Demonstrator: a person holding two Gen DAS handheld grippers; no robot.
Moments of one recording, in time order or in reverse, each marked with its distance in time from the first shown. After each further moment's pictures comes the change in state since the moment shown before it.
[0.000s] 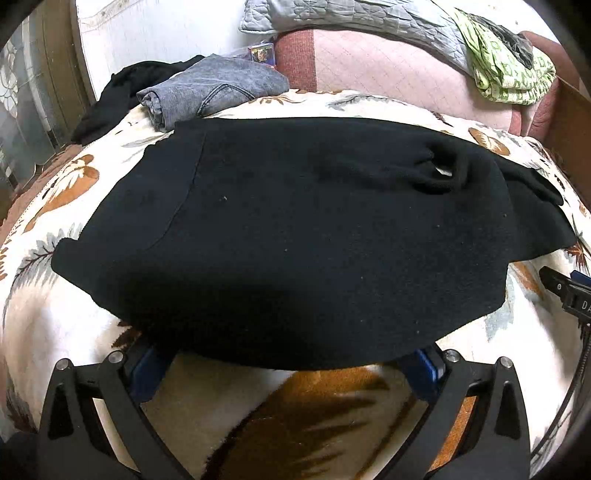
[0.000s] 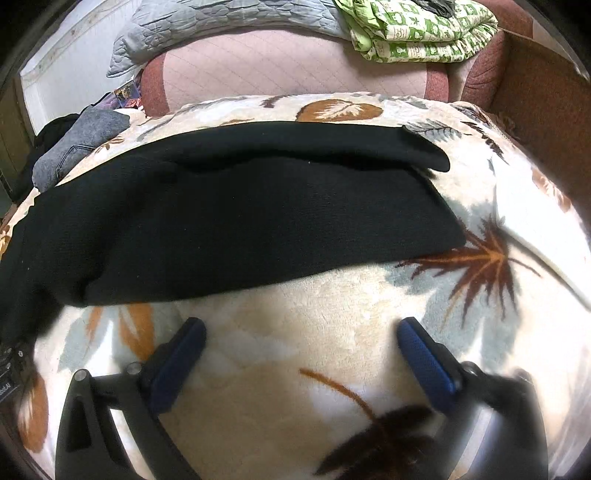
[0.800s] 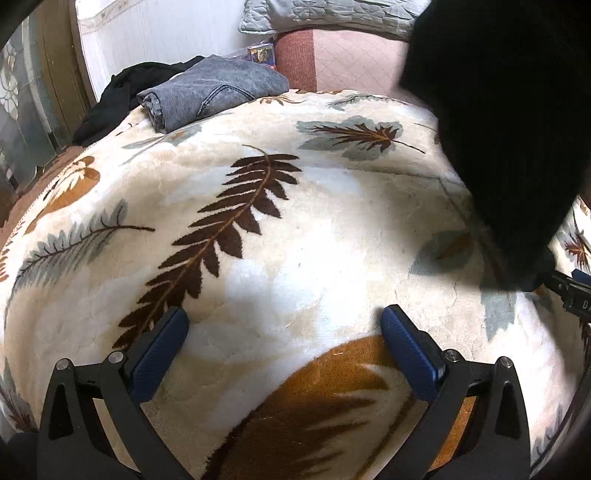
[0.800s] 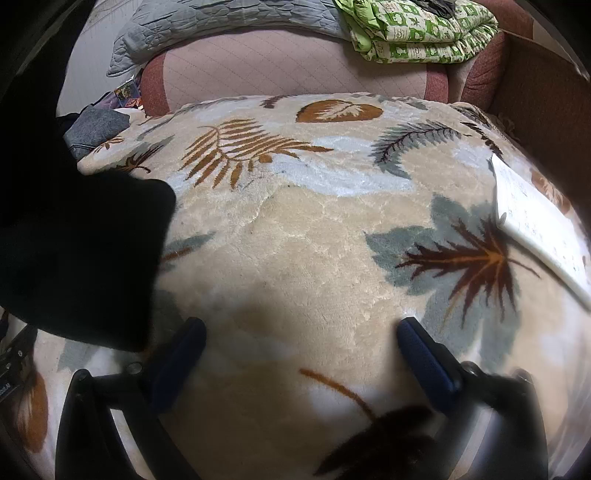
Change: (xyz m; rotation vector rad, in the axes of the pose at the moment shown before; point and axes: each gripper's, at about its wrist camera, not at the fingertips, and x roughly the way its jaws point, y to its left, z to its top) left arm -0.002 -0.001 0.002 -0.006 0.001 -0.002; right arm -0.001 -0.001 -0.002 -0.001 -0.003 -0.001
